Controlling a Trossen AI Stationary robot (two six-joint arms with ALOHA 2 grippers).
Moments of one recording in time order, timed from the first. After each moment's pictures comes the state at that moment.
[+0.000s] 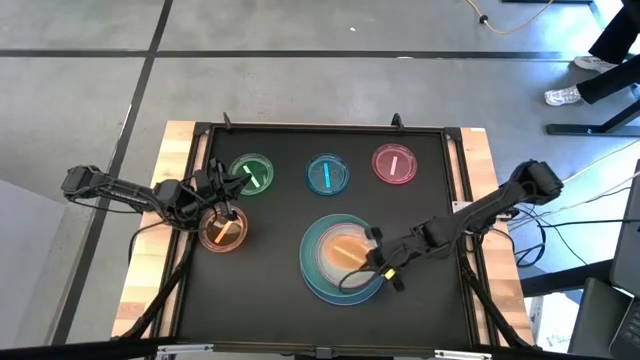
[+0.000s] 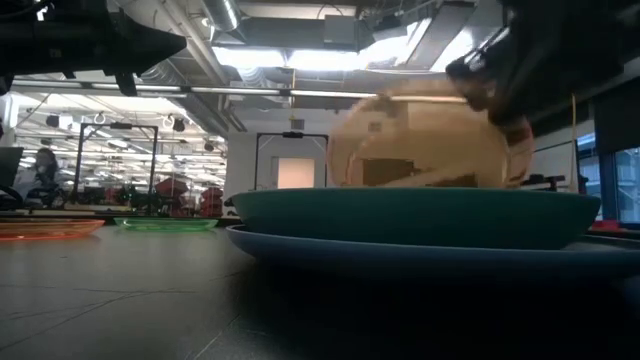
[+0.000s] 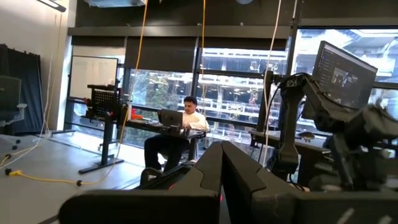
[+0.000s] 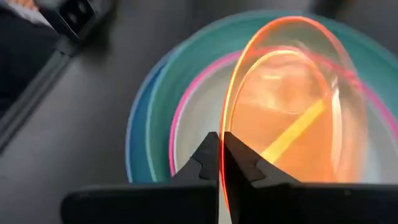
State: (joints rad) left arm -0.13 0.48 0.01 0.83 -0.54 0.04; right arm 0.45 1.44 0.79 -0.13 0.03 0.05
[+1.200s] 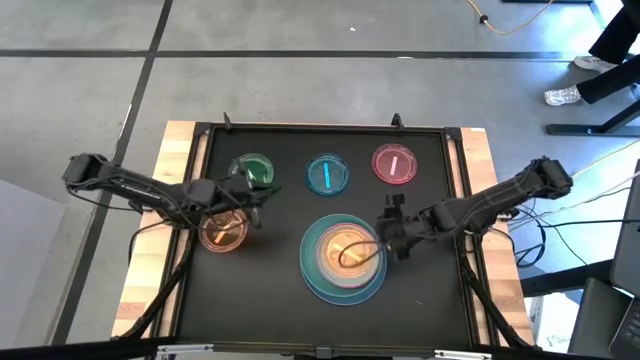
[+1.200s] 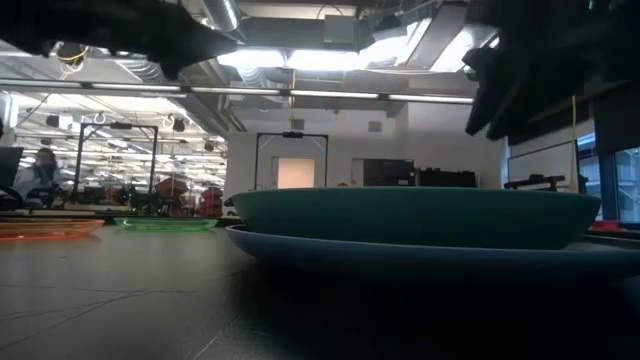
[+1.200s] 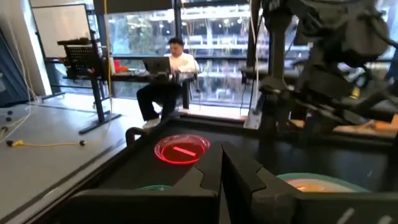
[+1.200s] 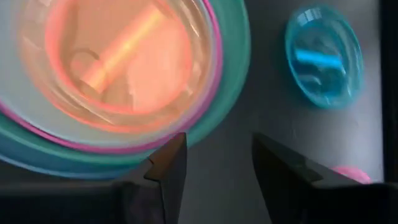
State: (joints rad) left arm -0.13 0.90 0.32 0.61 -0.48 0.01; right arm 0.36 1.32 0.92 -0.71 0.41 0.05
